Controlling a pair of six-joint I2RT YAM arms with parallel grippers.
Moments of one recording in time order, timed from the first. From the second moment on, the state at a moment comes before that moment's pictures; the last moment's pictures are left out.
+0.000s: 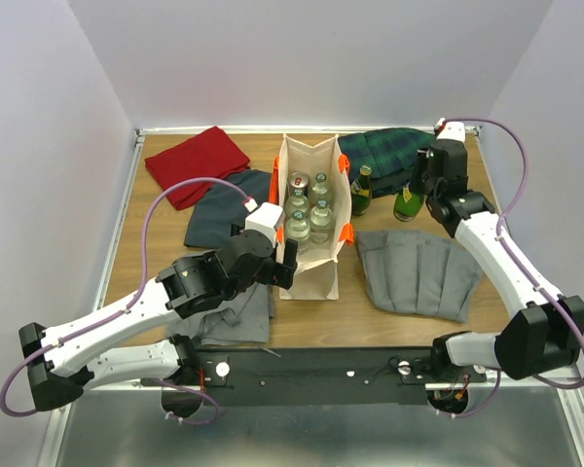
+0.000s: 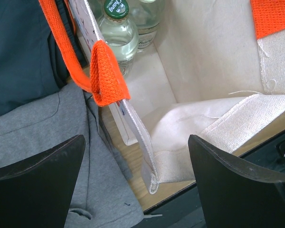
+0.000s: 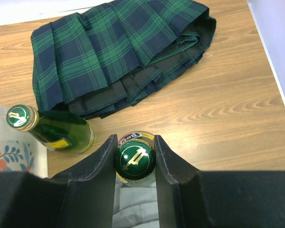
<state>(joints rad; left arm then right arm) -1.07 0.96 0.97 -0.63 -0.42 -0.49 0.23 1.31 1.14 -0.28 0.35 0.18</state>
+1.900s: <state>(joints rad) -1.05 1.00 0.97 -0.63 -0.43 -0.49 0.23 1.66 1.25 -0.07 0.17 0.12</state>
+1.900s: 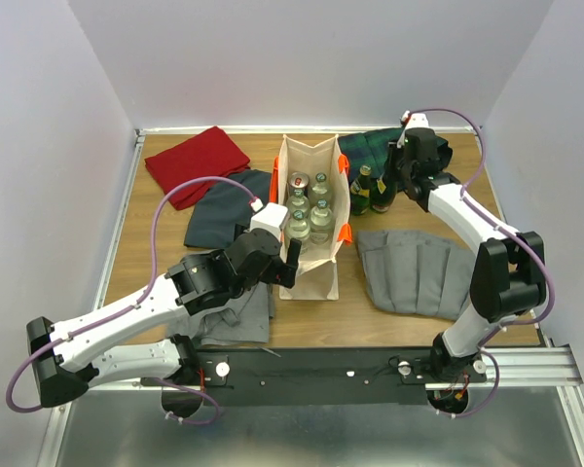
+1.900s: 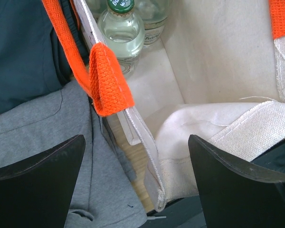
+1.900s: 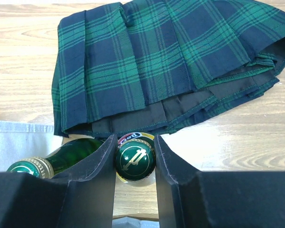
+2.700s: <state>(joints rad) -1.03 0.99 0.97 -0.63 -0.43 -0.49 0.24 1.69 1.32 -0.17 0.15 0.10</state>
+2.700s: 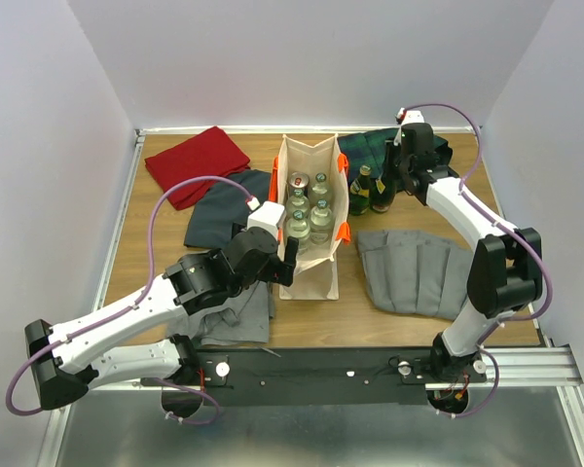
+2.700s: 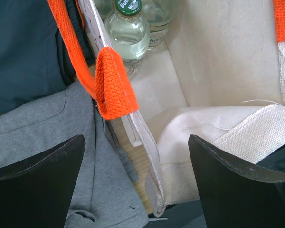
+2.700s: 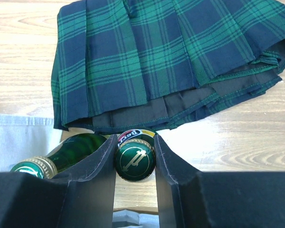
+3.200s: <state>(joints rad) -1.03 0.98 0.96 -0.62 -0.41 -0.49 0.25 1.64 1.28 -0.21 0.16 0.11</state>
